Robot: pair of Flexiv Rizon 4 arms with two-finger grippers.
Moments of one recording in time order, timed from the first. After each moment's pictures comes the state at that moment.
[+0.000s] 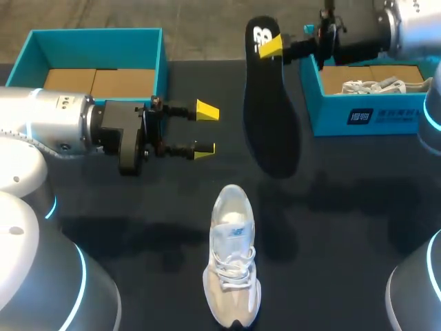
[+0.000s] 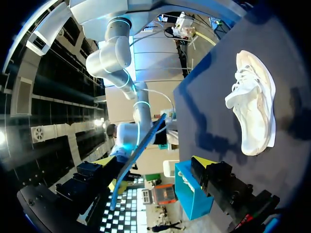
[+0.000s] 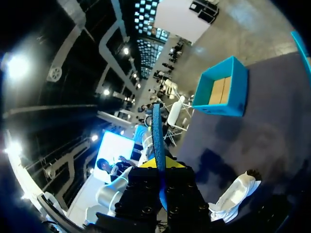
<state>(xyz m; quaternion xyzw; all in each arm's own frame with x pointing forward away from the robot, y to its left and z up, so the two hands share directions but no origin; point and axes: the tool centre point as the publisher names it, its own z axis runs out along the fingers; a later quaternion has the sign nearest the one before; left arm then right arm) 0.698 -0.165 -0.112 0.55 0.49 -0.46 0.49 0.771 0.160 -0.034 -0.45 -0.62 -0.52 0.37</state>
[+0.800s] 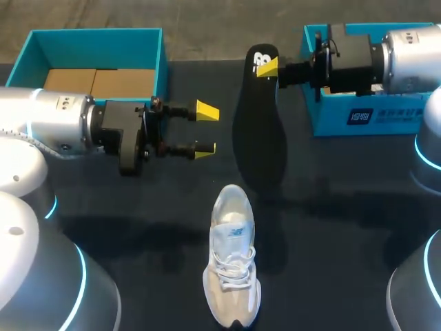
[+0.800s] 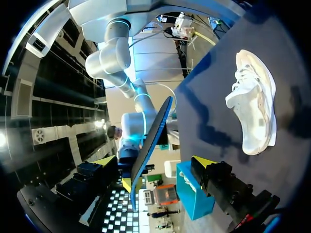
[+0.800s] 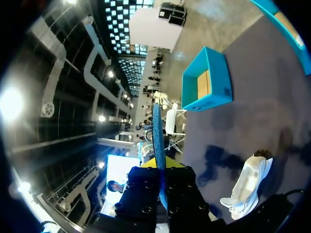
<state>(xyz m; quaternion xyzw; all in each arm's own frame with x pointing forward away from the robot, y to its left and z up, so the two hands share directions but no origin) 0.696 -0.166 -0.111 0.55 0.48 -0.46 0.49 0.768 0.164 -0.064 -0.54 -0.53 -0.50 0.41</state>
